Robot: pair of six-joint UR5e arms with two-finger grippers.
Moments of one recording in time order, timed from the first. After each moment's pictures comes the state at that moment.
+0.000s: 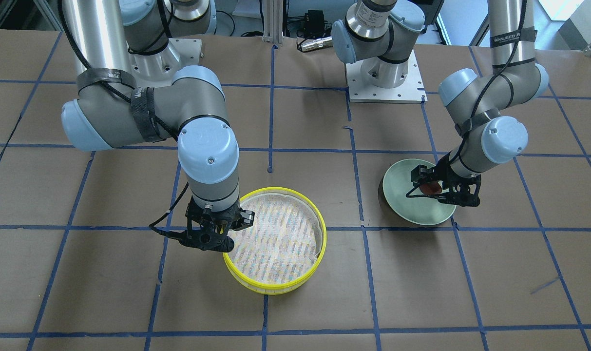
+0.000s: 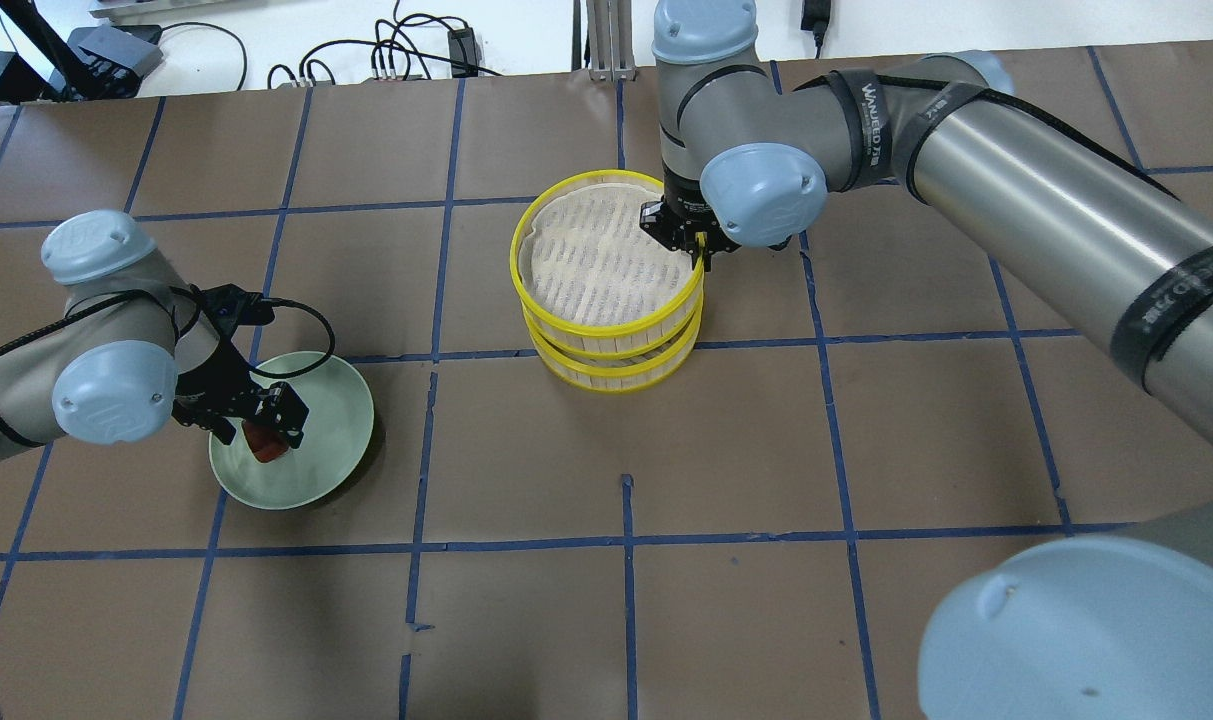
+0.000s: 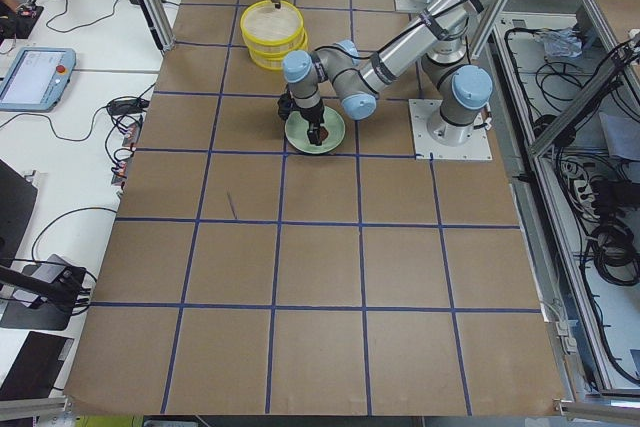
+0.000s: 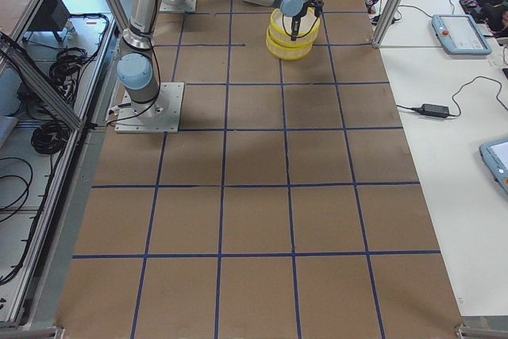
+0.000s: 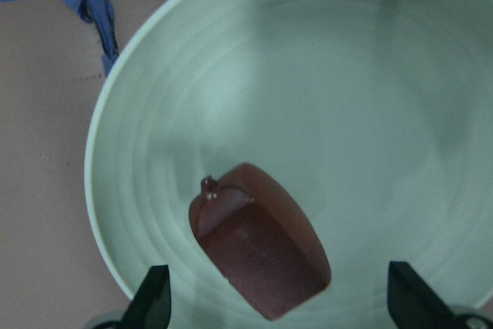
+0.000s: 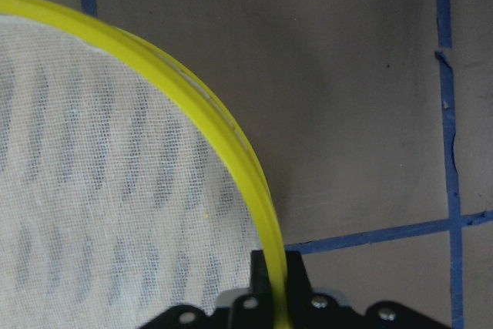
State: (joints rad) left arm -1.20 -1.82 -2.09 -1.01 1.65 0.47; right arm 1.83 -1.09 1.48 -1.94 -1.63 0.39
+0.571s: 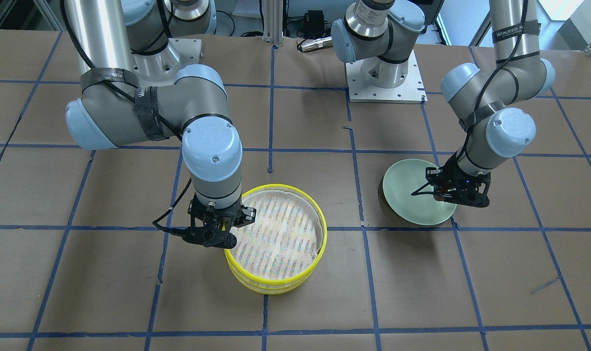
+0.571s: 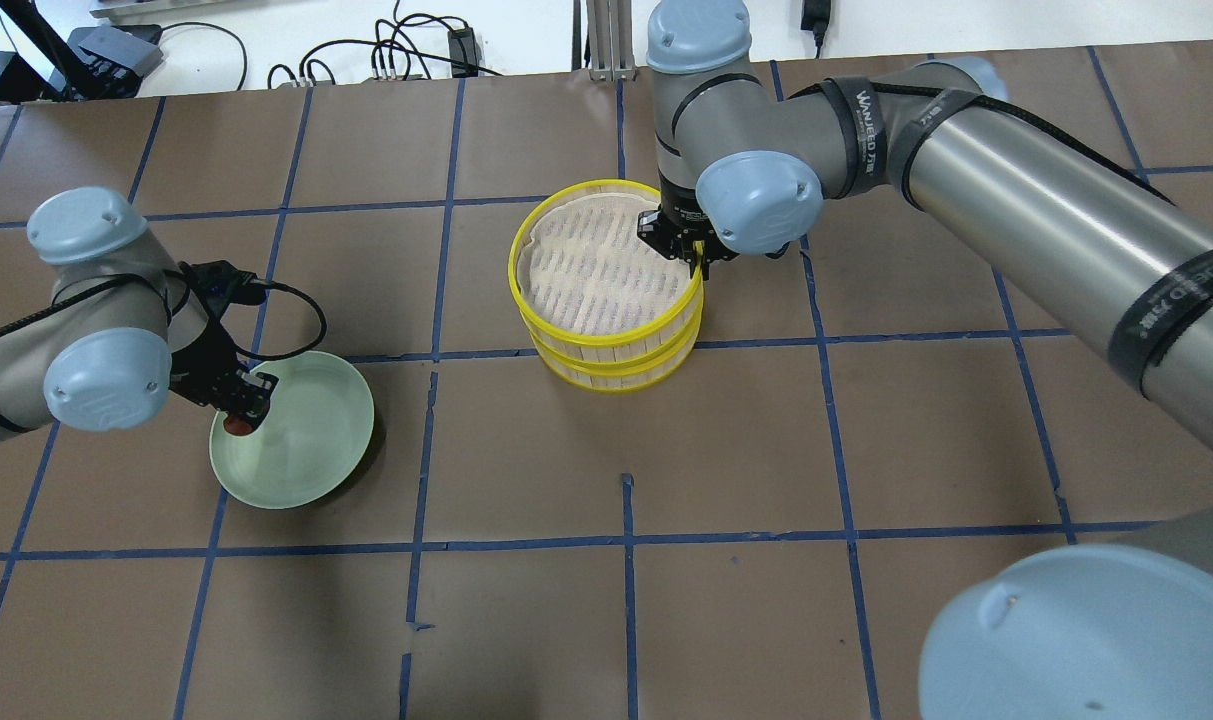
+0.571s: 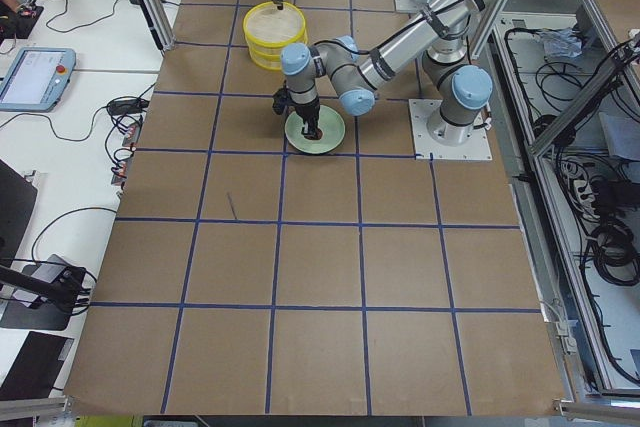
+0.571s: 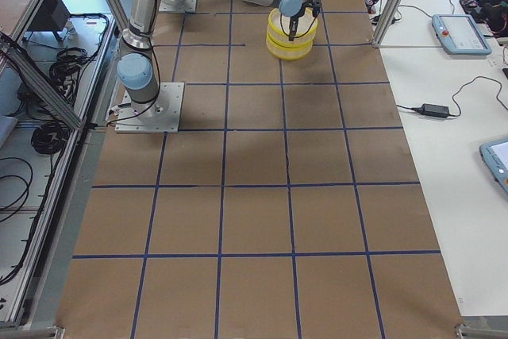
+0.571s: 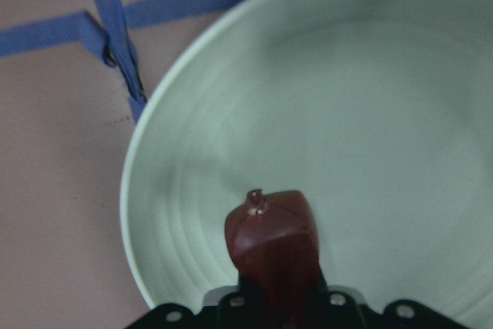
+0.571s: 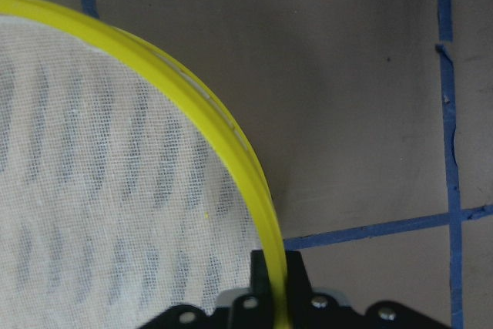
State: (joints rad) left arm -1.22 -1.77 -2.04 -1.00 1.68 0.54; right arm 1.84 -1.10 1.50 -1.94 -1.63 0.39
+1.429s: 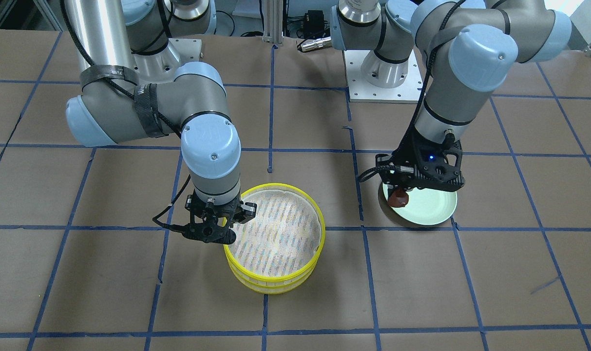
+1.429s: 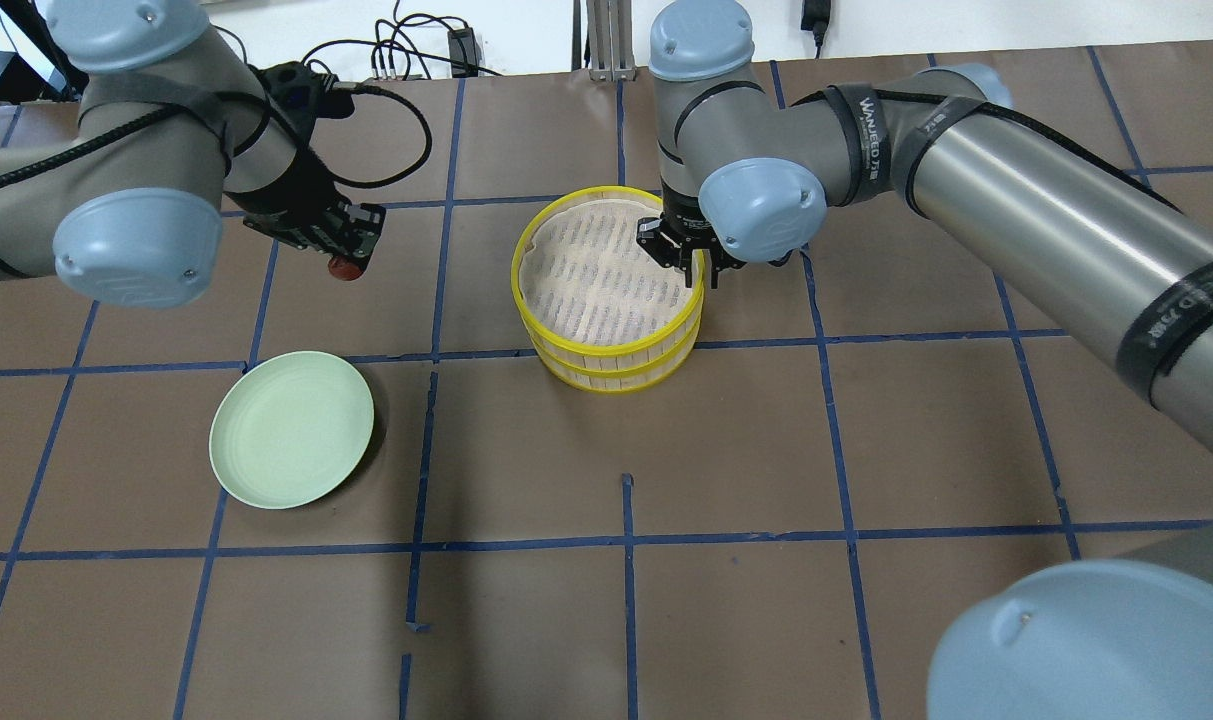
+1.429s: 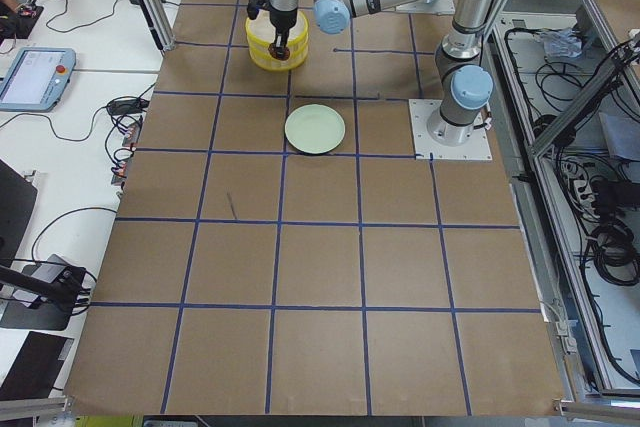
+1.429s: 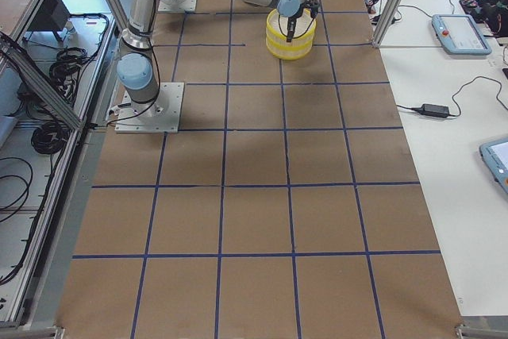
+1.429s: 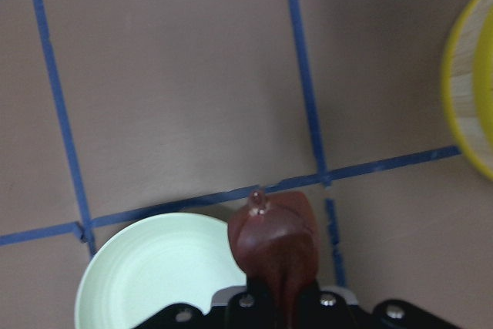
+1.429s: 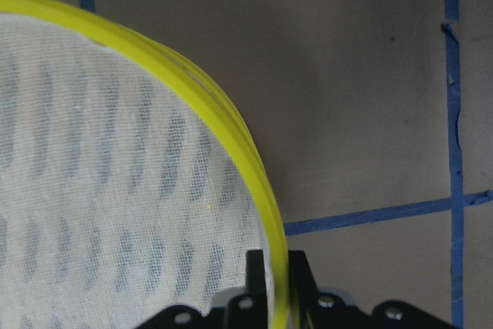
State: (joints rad) left arm -1.54 -1.70 -1.73 -1.16 1.46 0.14; right arm 1.83 -1.12 1.52 -1.93 -1.63 0.37
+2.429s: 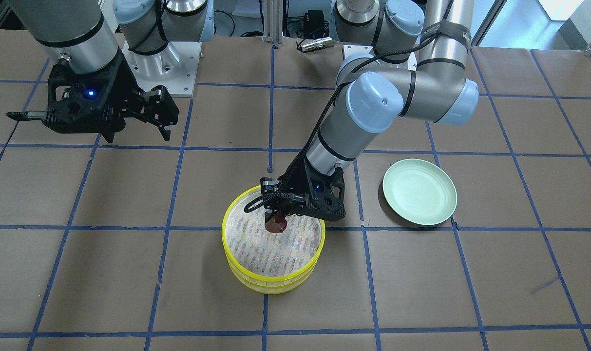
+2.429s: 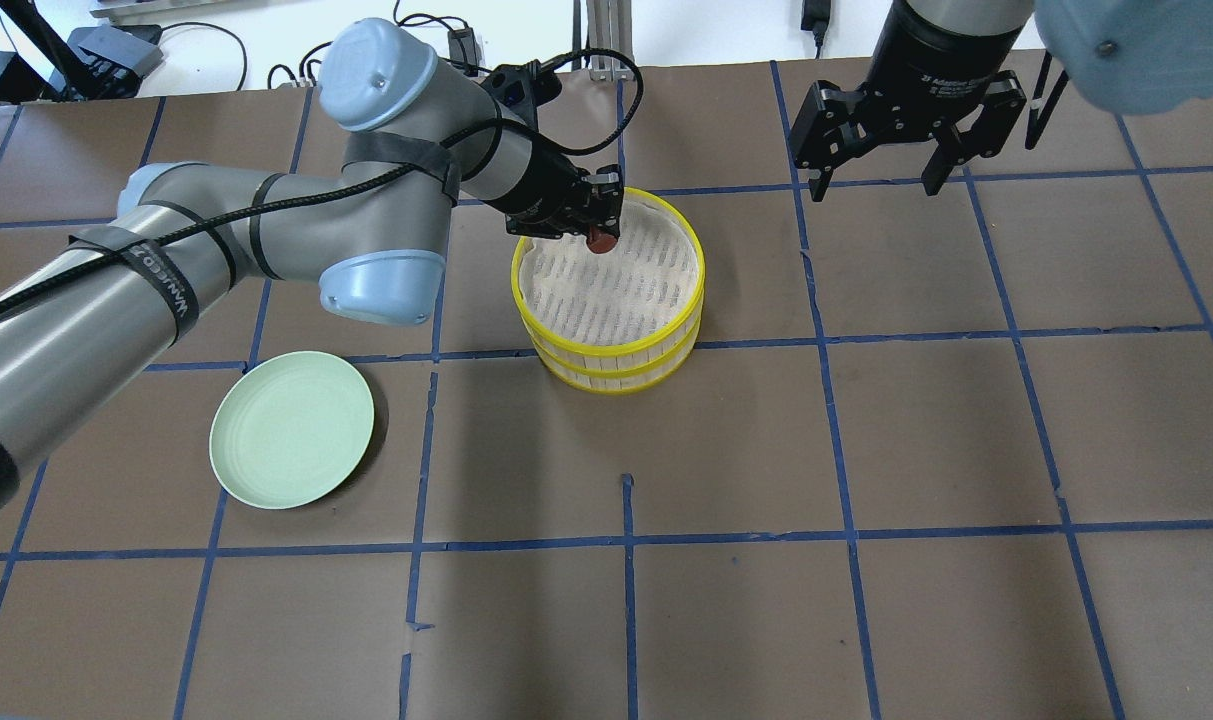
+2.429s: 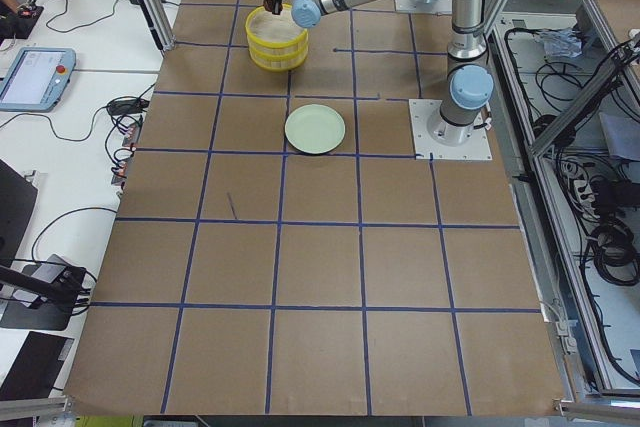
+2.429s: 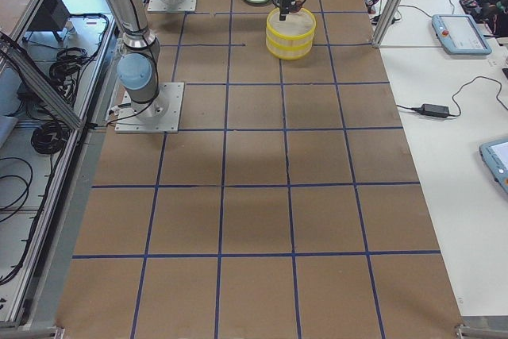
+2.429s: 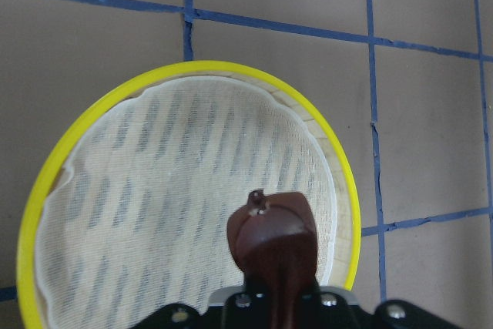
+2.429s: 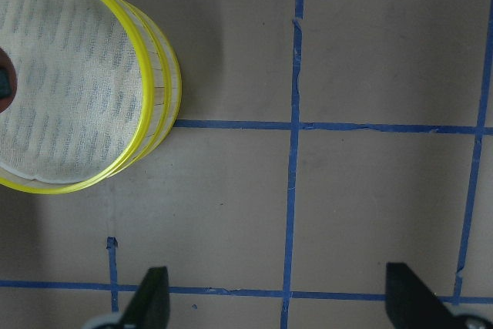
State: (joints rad) left arm -1.77 -1.91 -1.71 -0.77 1.17 -0.30; right arm 1.61 -1.48 1.44 -1.53 -1.54 0.00
